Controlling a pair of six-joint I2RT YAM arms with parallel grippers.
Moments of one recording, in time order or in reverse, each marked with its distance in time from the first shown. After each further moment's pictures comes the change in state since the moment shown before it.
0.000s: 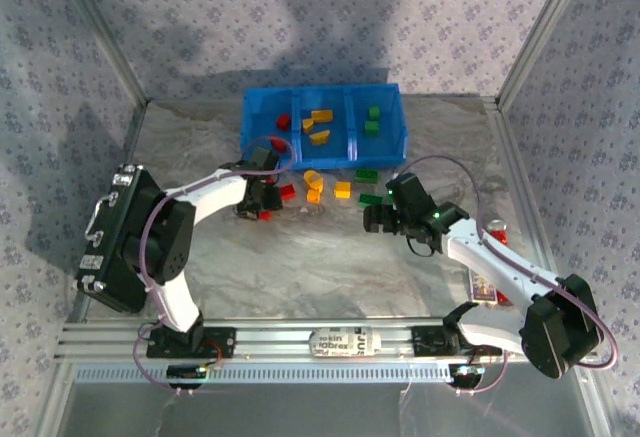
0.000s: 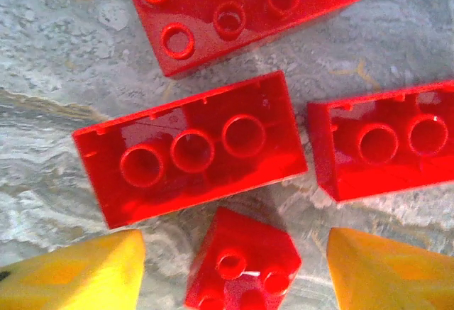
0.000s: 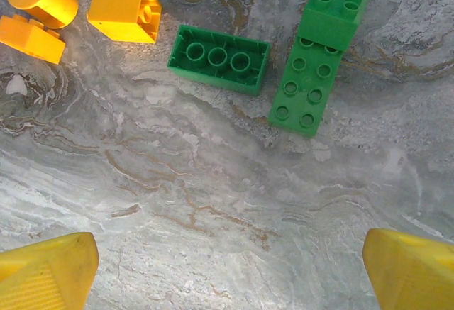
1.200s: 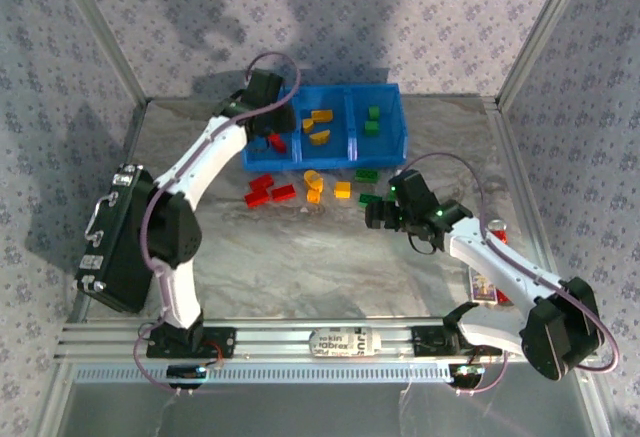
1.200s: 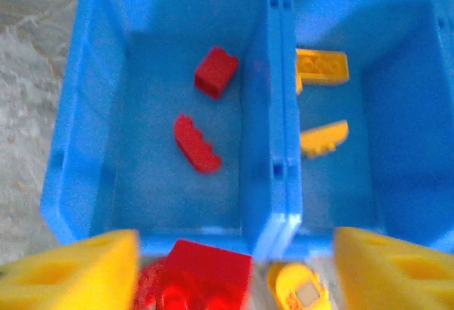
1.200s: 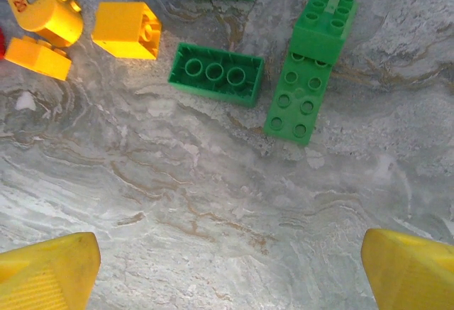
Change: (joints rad) left arm 0.025 0.162 0.755 -0.170 -0.080 0.126; right arm -0.015 -0.016 0.029 -0.022 0.000 0.008
